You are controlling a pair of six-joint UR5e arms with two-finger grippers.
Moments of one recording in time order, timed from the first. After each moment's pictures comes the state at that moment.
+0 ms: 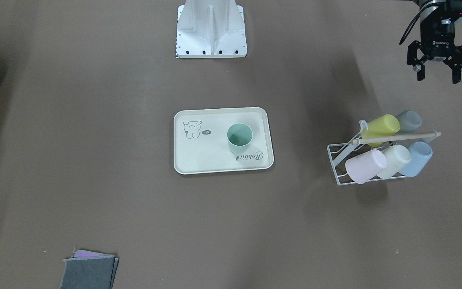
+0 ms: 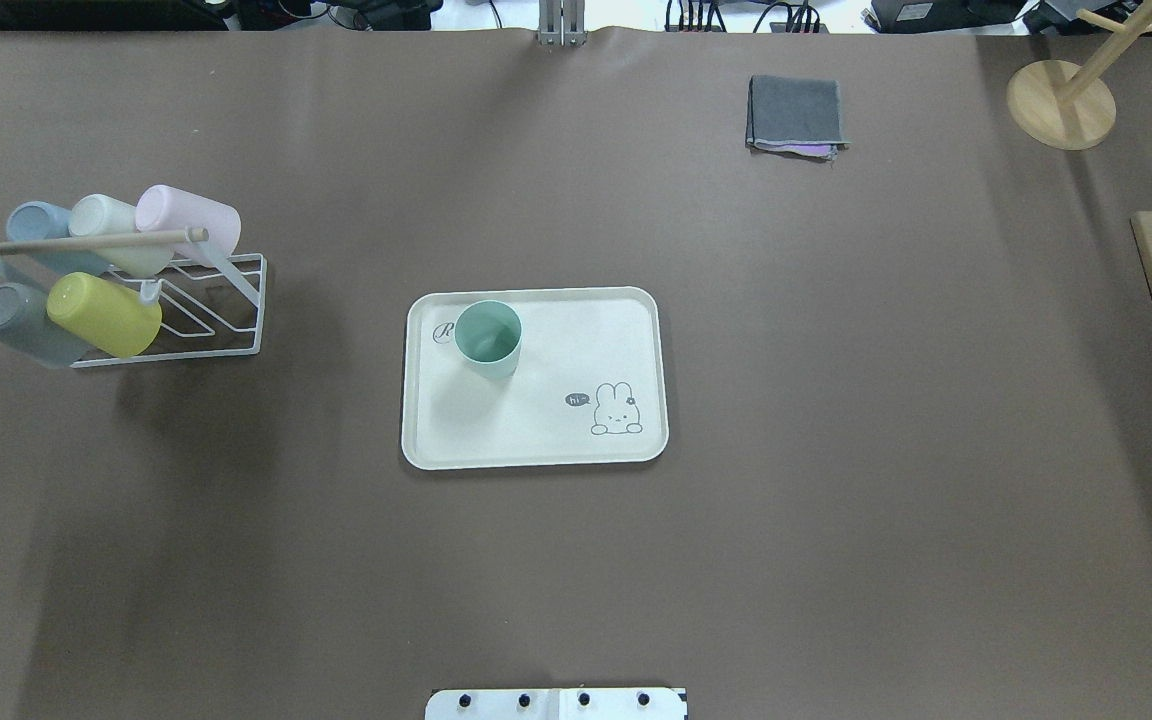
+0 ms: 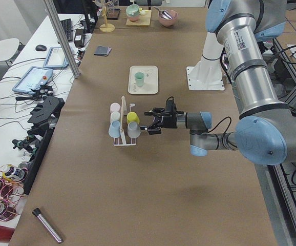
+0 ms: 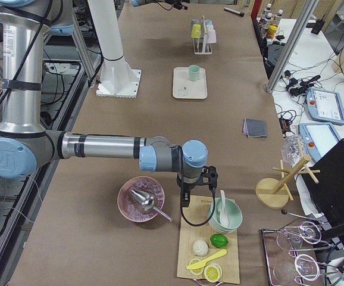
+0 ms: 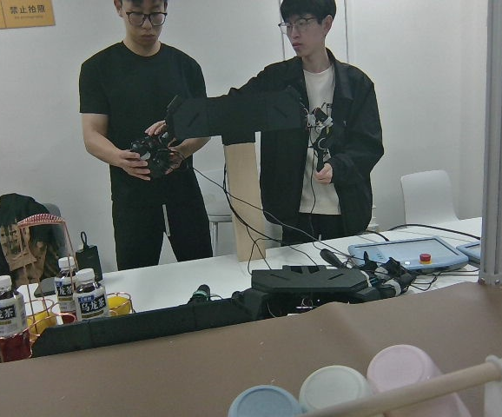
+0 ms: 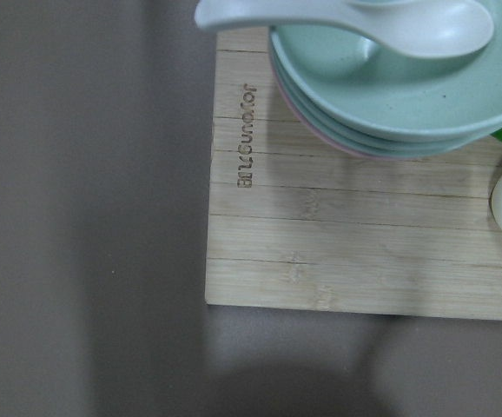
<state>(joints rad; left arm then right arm) -0.29 -1.04 -1.79 -3.29 -0.56 -0.86 1.49 -1.68 1.67 -1.55 2.35 0.05</state>
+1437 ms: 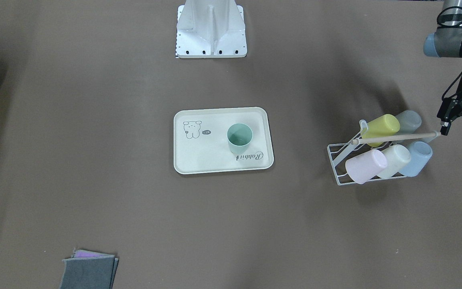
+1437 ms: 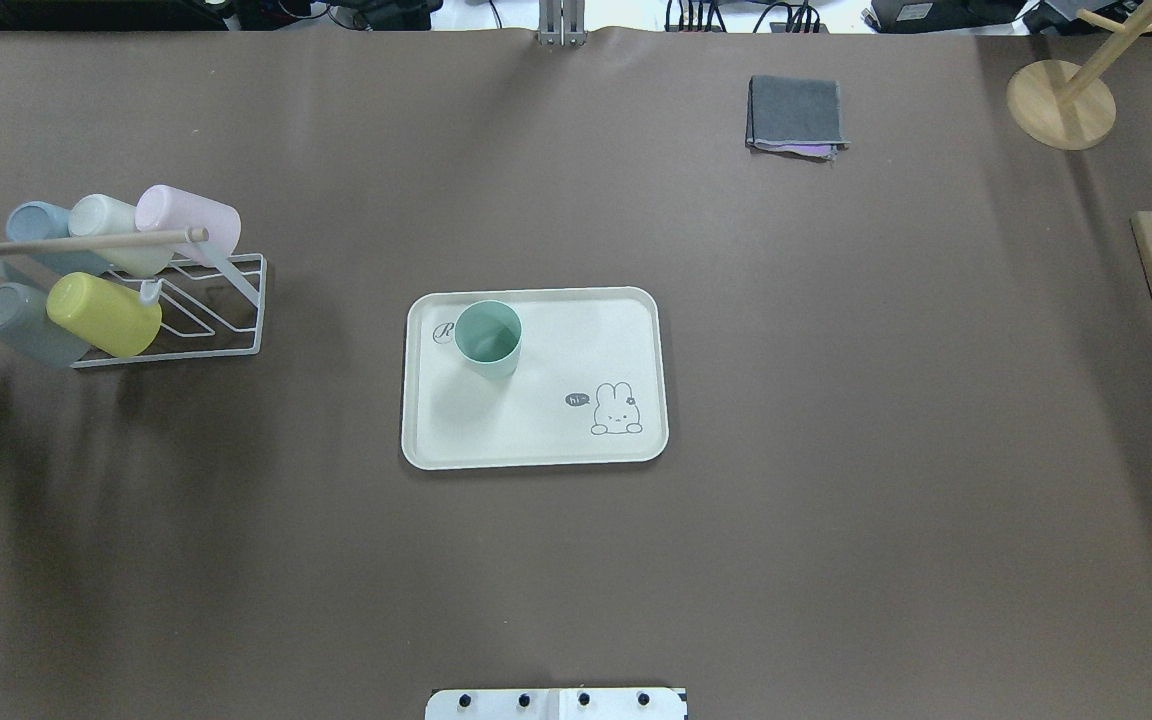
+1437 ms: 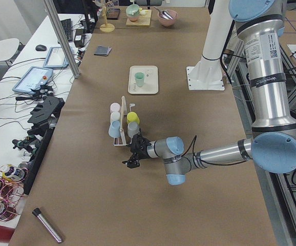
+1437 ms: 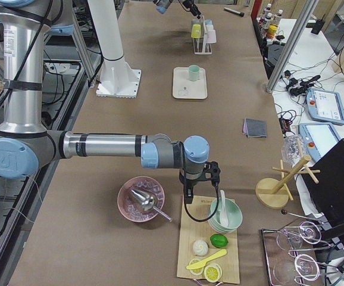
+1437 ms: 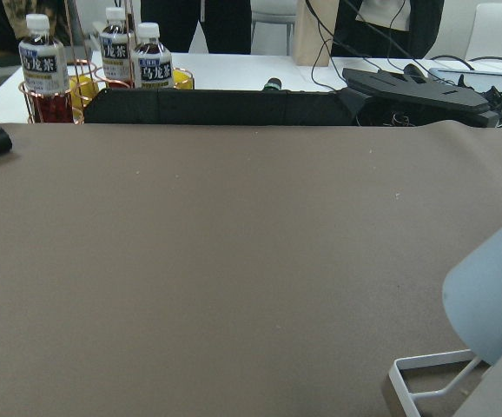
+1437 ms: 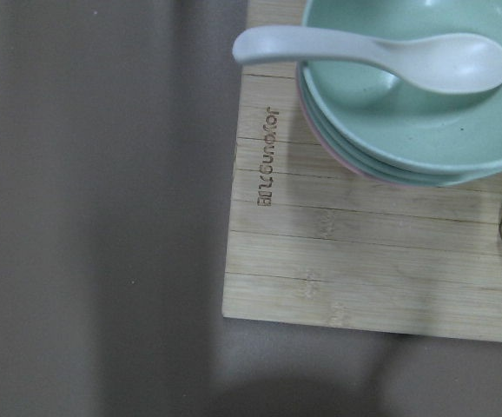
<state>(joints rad) -1.02 -1.40 -1.35 -3.15 -1.69 -1.01 1.49 -1.66 1.68 -1.54 2.35 0.04</state>
